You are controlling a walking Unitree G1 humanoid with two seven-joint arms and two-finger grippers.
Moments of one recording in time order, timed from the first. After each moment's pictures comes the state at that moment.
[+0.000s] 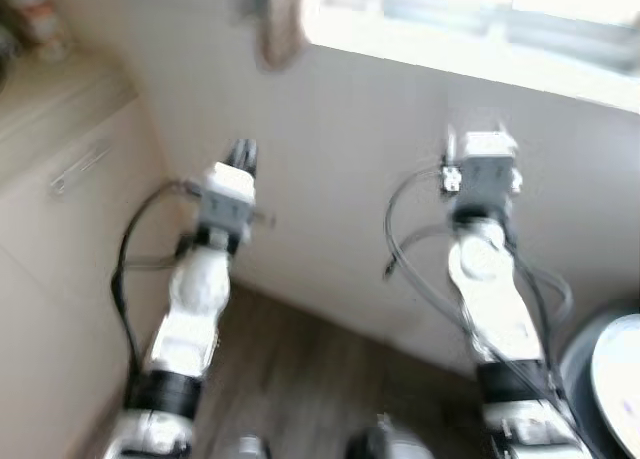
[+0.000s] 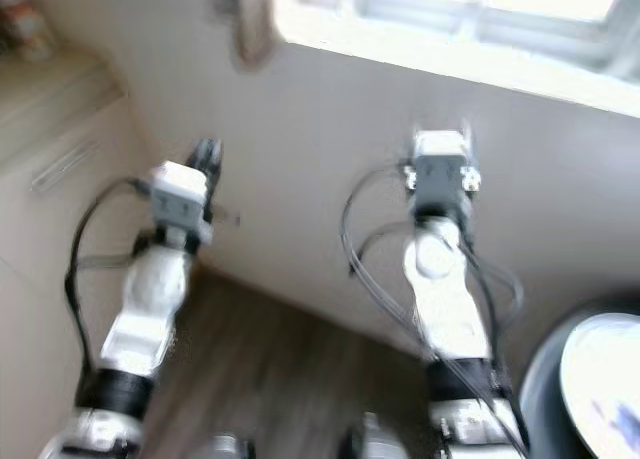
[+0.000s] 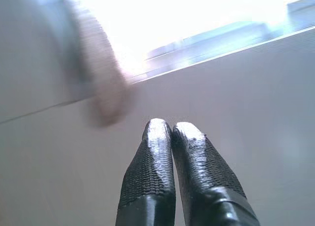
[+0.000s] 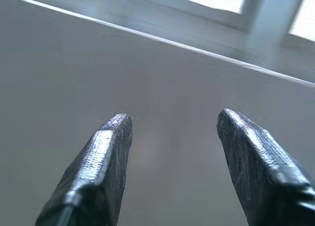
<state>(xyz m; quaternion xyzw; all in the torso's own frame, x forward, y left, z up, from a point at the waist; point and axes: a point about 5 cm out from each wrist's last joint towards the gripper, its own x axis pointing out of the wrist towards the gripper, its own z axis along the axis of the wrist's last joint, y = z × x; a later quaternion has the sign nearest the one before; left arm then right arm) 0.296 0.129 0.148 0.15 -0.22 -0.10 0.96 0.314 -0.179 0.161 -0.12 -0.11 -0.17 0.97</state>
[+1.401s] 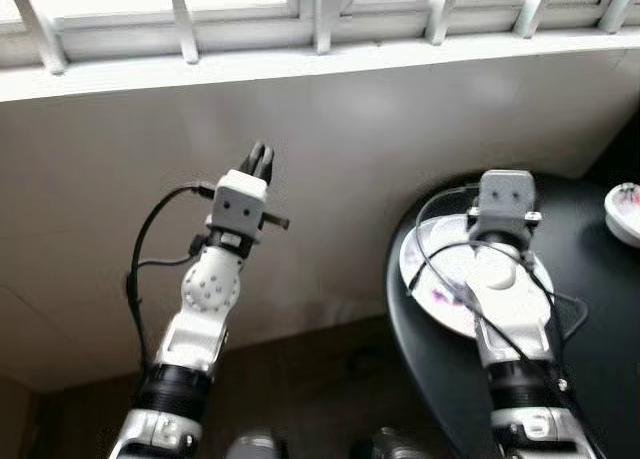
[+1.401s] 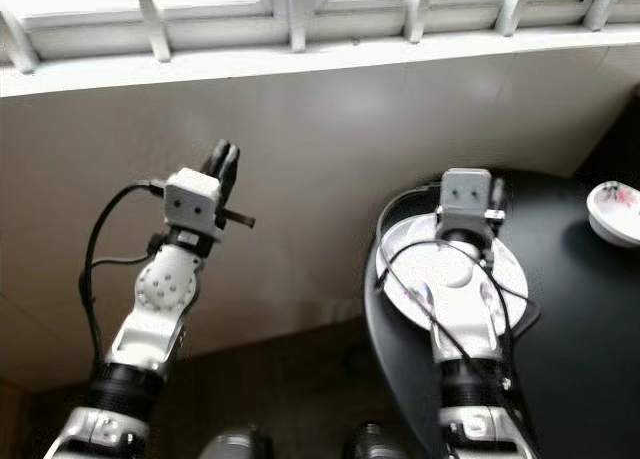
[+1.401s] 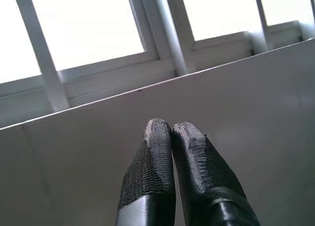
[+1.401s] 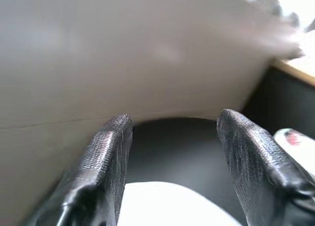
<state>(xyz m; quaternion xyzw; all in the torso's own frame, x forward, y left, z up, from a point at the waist) 0.299 0.139 0.149 0.14 -0.21 -0.09 0.96 0.315 -0.170 0.127 -0.13 0.02 -0.17 0.98</state>
